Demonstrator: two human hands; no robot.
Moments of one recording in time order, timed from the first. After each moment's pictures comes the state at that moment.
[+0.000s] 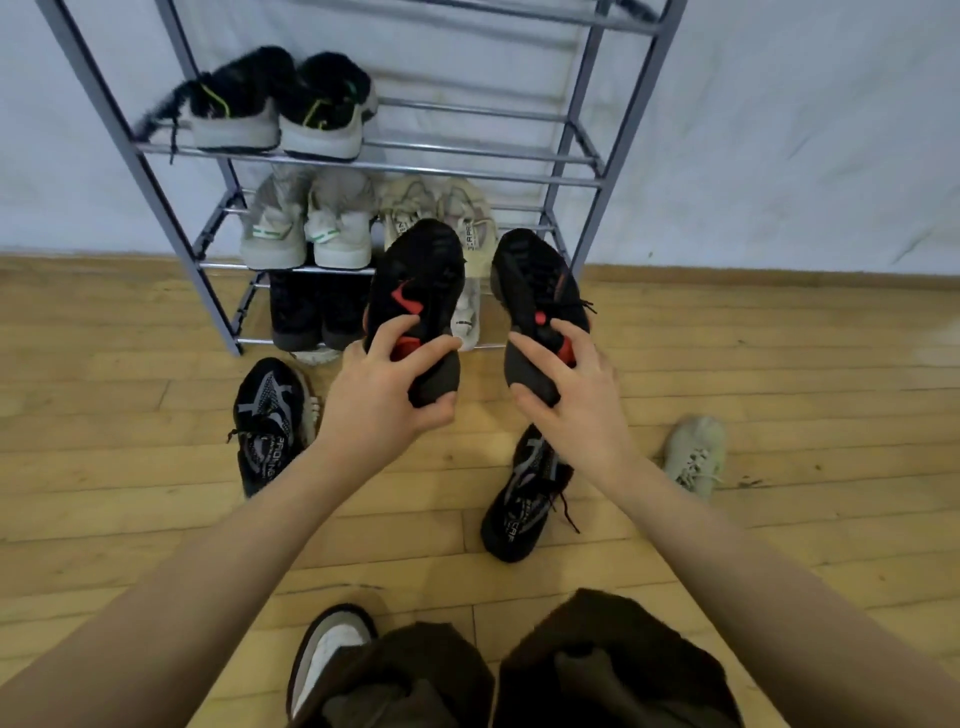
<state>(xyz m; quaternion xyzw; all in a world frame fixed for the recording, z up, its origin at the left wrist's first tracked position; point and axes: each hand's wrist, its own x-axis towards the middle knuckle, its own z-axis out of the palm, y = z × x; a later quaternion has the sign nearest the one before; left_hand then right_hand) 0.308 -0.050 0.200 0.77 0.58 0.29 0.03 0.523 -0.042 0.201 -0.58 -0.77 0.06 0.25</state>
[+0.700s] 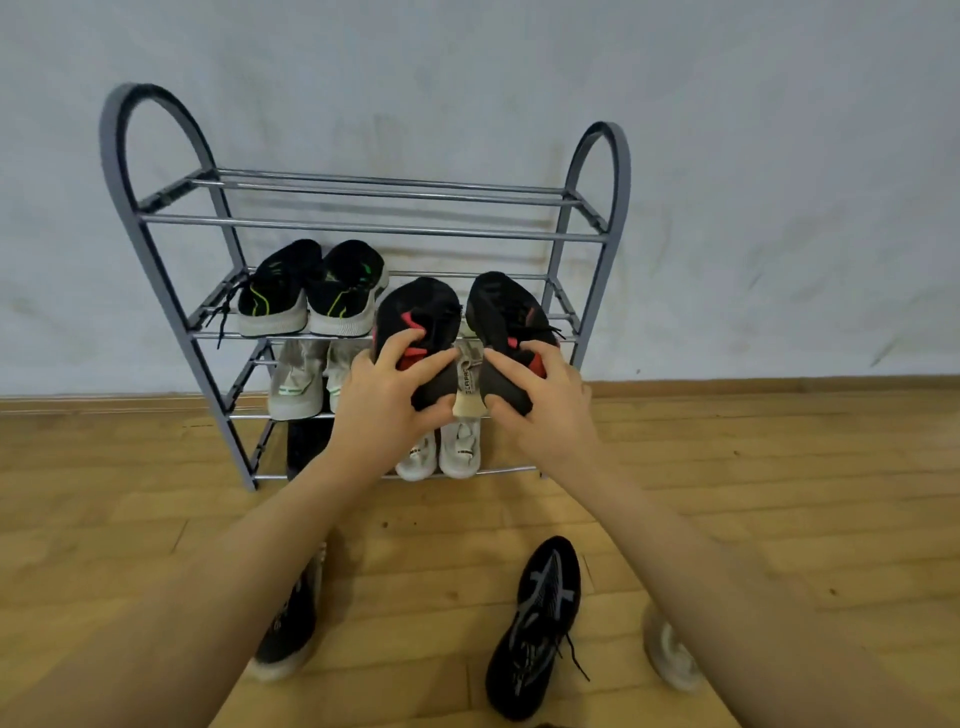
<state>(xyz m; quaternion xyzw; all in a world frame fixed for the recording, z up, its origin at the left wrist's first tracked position) 0.300 0.036 0.320 0.77 0.55 0.33 -0.05 0.494 0.039 0.320 -0.56 -0.76 0.03 0.32</state>
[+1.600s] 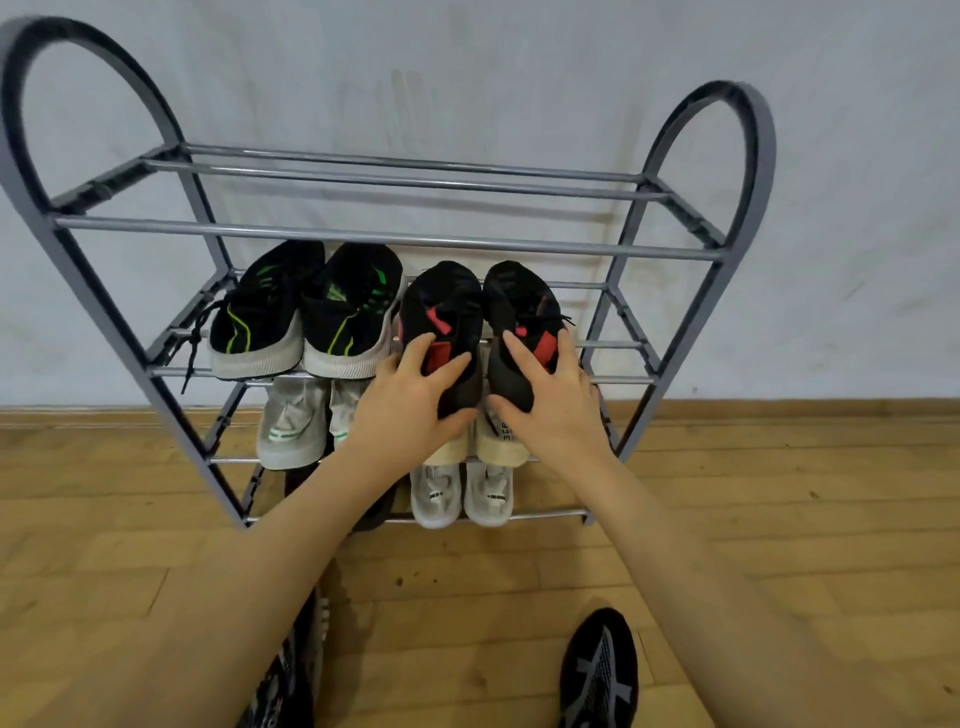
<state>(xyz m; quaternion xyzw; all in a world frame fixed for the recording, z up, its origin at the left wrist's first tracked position) 0.272 0.176 0.284 0.77 0.59 0.24 -0.03 0.451 0.188 0.285 -0.60 -0.75 0.08 0.26</state>
